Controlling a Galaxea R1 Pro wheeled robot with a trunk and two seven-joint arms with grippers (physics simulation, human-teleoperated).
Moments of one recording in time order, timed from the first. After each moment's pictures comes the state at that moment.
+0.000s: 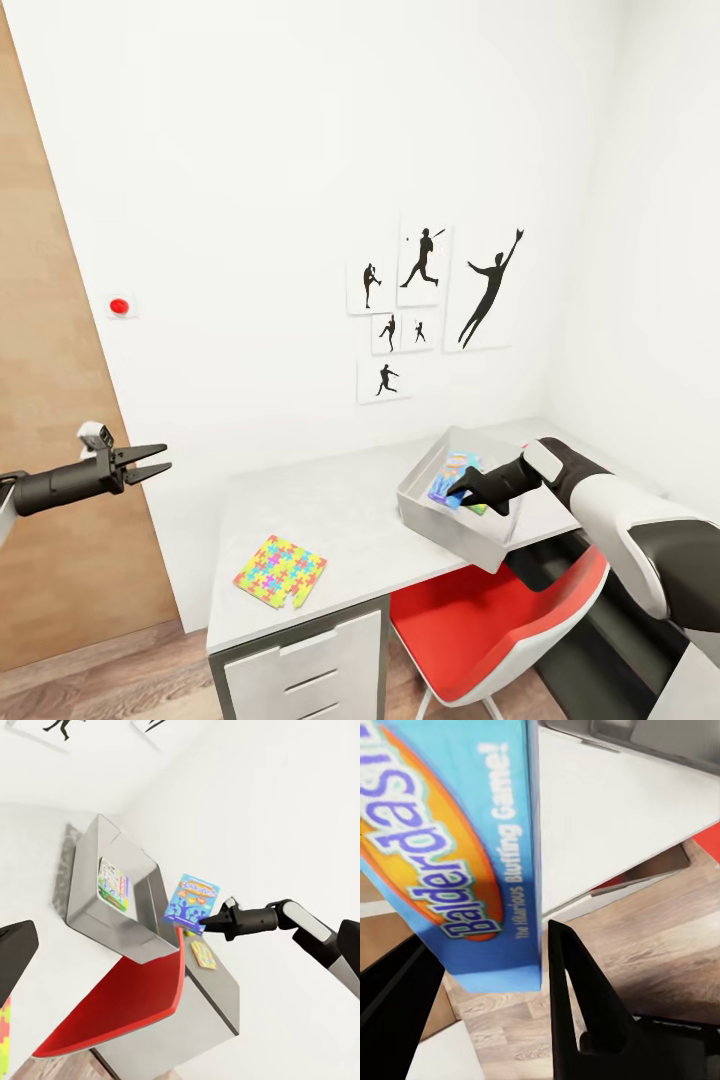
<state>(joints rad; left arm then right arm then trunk) -0.84 0.52 0.30 -0.60 0.07 0.87 -1.57 -1.18 -0.17 0.21 -0.10 -0.69 1.05 0.25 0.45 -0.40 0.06</state>
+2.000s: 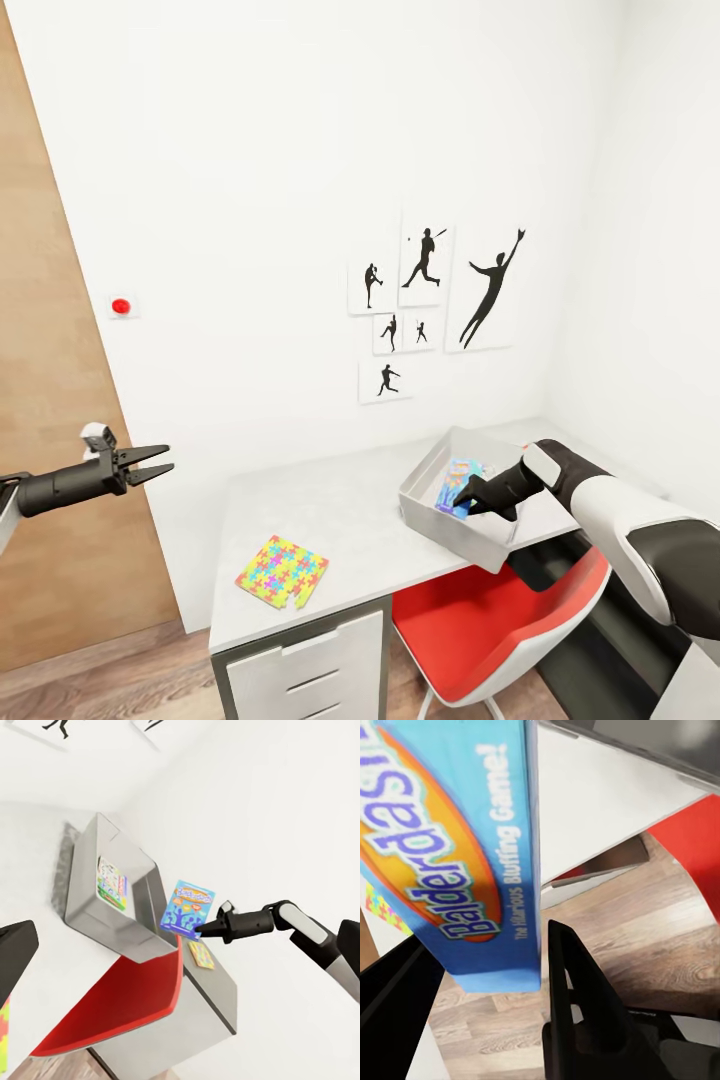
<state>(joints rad) -0.84 0.52 0.30 -0.60 0.07 0.87 -1.57 -1.18 -0.18 0.31 -0.10 -0.69 1.05 0.24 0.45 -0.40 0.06</state>
